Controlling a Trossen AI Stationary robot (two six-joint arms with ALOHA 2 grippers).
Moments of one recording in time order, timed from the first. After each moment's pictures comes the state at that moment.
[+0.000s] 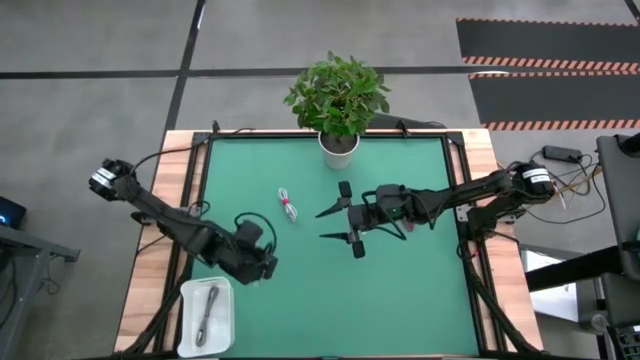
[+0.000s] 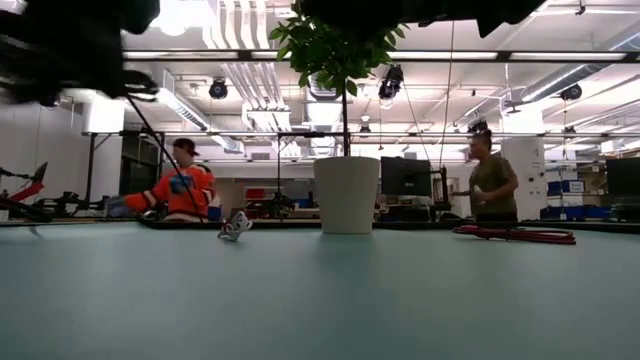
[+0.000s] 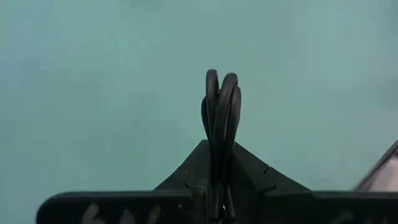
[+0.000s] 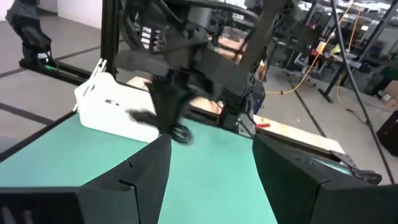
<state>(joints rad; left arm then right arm) -0.55 1.33 1.05 -0.88 -0.31 -1.62 0.07 1.53 0.91 0.50 -0.13 -0.27</state>
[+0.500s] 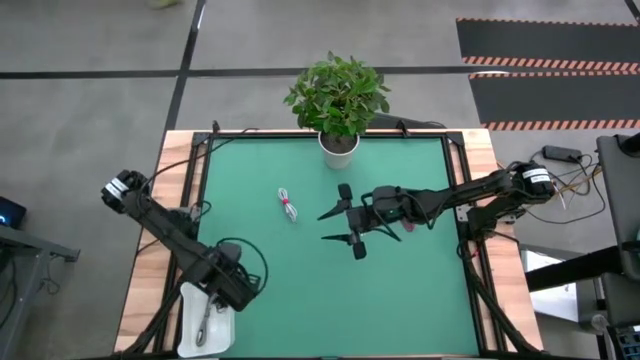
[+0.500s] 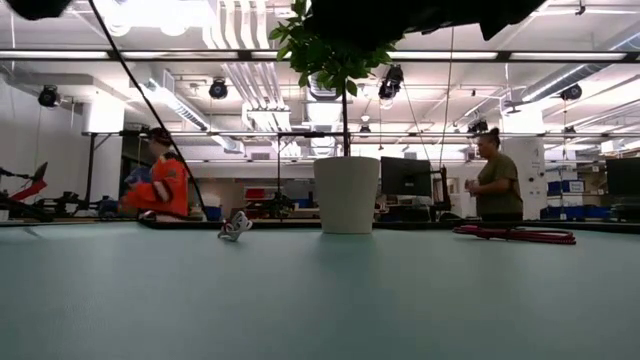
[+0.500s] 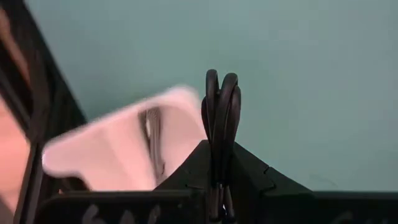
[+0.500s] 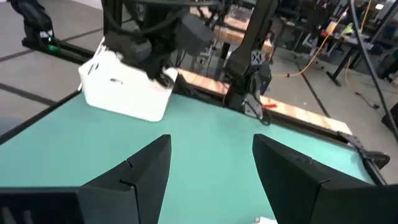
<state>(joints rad) -0.70 1.51 1.26 -1.28 0.08 -2.03 0.07 1.53 0.91 0.42 -0.13 -0.27</state>
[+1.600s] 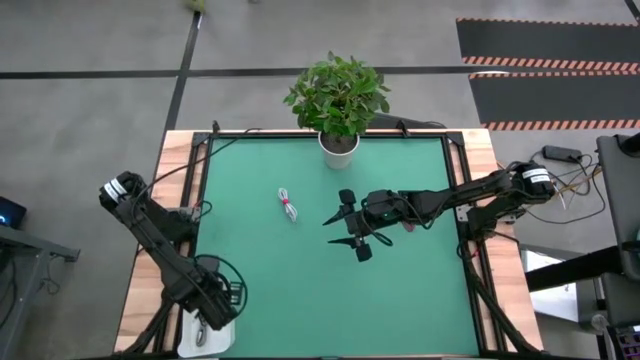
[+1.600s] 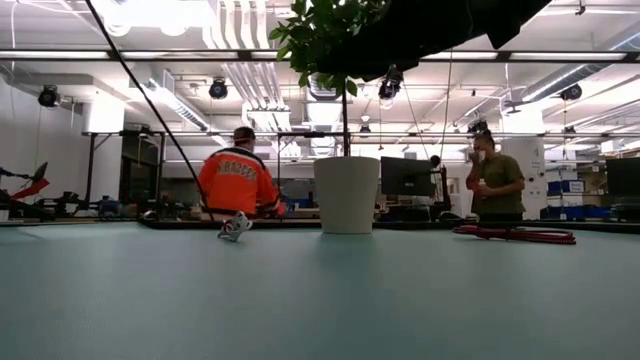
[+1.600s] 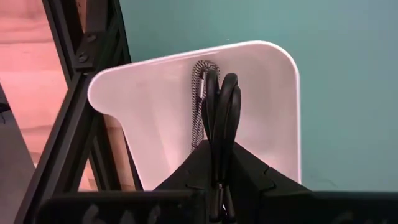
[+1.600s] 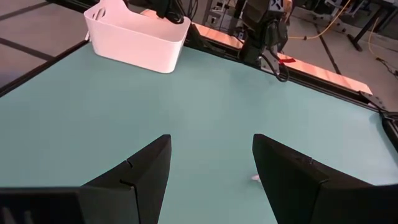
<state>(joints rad) -0.86 1.51 1.20 -1.29 0.16 -2.37 0.07 1.53 0.89 0.26 -0.13 -0.29</state>
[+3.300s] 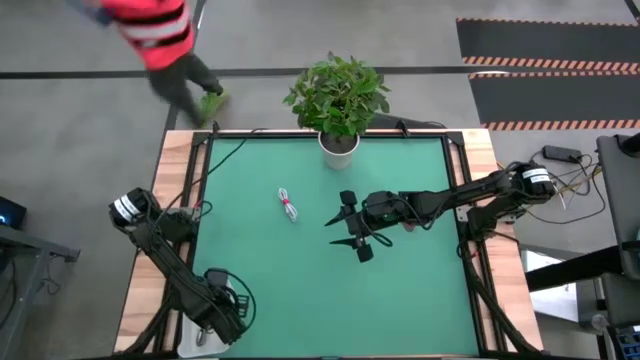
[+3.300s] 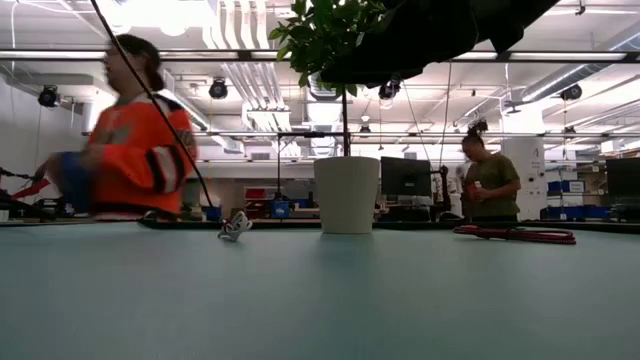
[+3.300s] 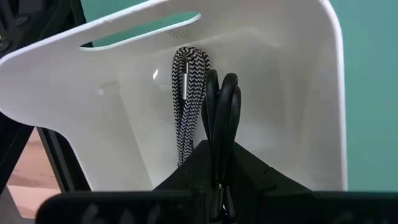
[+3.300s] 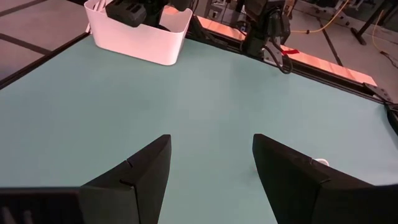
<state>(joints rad) -0.89 1.69 1.15 -1.13 0.18 -2.34 0.07 1.53 0.87 0.26 -0.13 -0.29</state>
